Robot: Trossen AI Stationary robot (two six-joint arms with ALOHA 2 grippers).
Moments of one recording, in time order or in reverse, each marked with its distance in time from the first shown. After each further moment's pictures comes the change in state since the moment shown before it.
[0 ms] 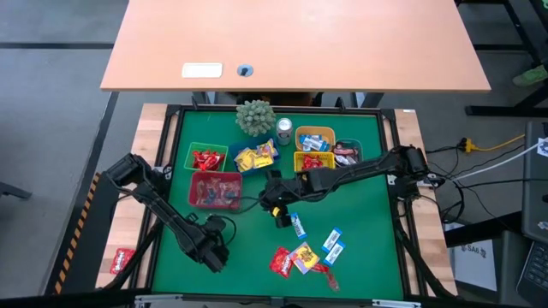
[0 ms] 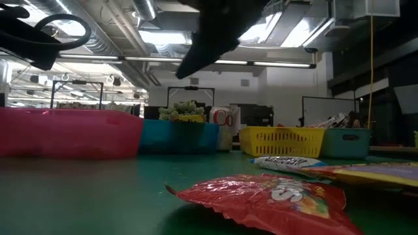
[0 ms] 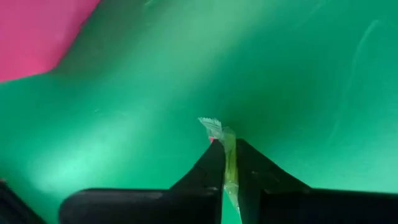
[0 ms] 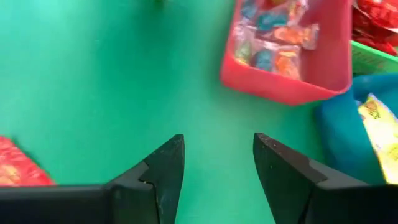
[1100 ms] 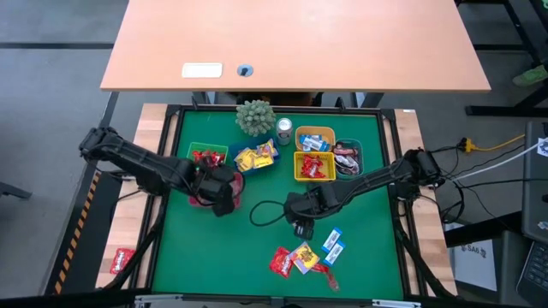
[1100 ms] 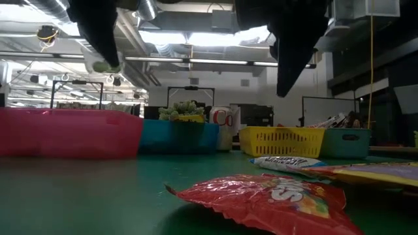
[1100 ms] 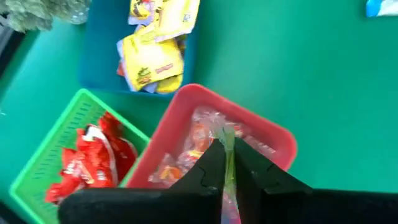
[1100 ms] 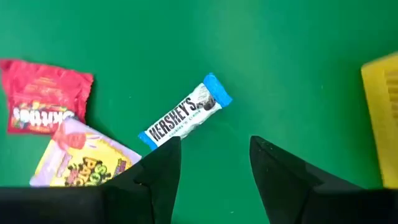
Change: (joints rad) left arm 0.420 -0.462 0.000 -0.051 -0.331 0.815; right arm 0.125 -0.080 -0.026 -0.525 0.033 0.721
